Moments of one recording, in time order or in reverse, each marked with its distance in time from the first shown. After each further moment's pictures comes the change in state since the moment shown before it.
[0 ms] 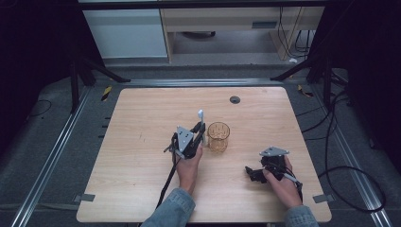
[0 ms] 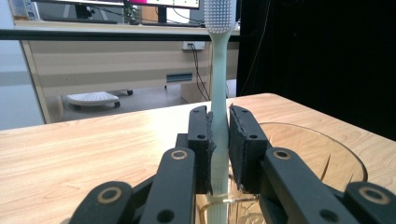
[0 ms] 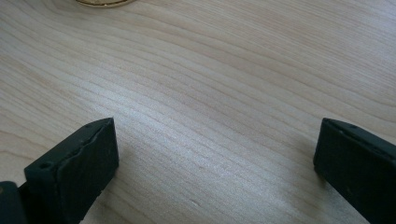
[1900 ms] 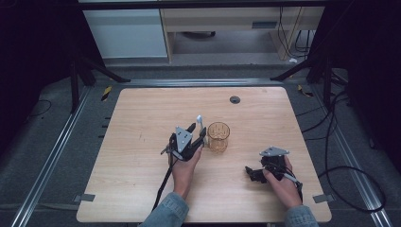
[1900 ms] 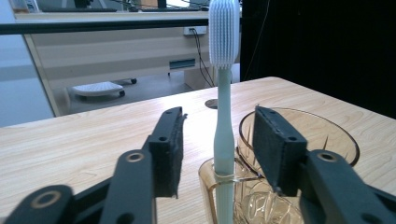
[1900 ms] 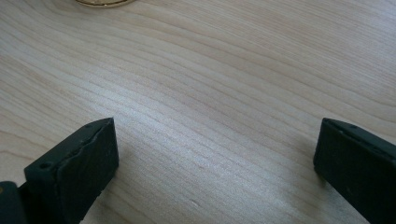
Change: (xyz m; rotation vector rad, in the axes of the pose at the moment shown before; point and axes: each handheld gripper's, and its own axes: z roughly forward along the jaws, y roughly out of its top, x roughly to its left) left arm 0.002 0.010 -0.012 0.071 0.008 0.049; right arm 0.000 0.000 0.000 -0.001 0.000 0.003
